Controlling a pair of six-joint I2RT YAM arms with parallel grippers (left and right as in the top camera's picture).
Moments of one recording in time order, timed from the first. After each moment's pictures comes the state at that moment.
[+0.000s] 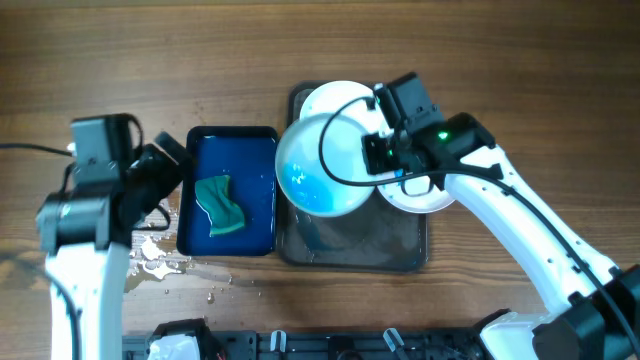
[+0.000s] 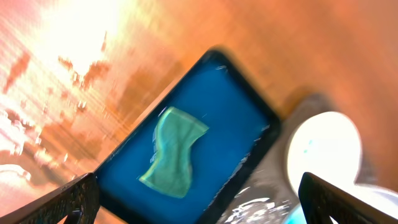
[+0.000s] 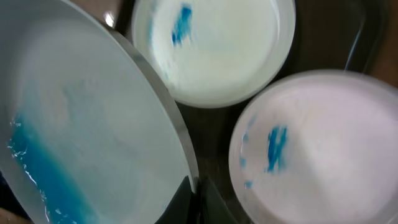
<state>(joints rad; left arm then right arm) 0.10 1.09 1.16 -1.07 0.01 -0.70 0.52 1.55 1.33 -0.86 -0.02 0.27</state>
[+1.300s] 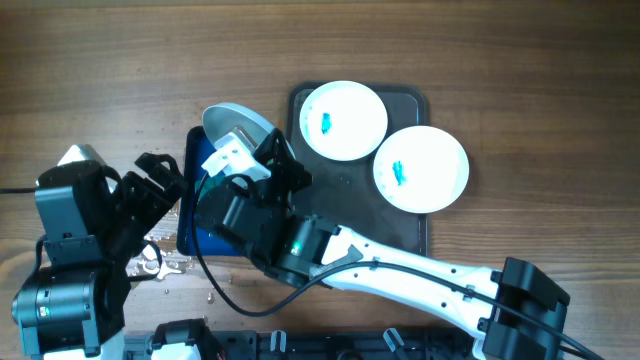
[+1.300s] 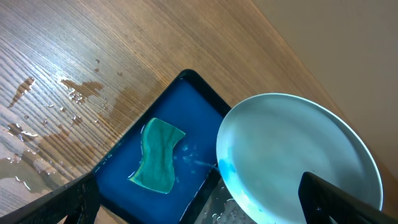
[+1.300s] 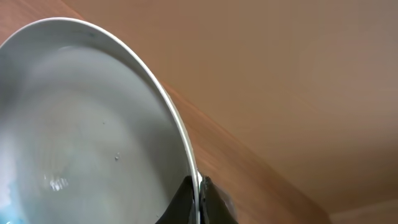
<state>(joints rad) 0.11 0.85 1.17 -1.11 0.01 -0.70 1.19 1.76 1.39 -0.25 1.15 -0.15</state>
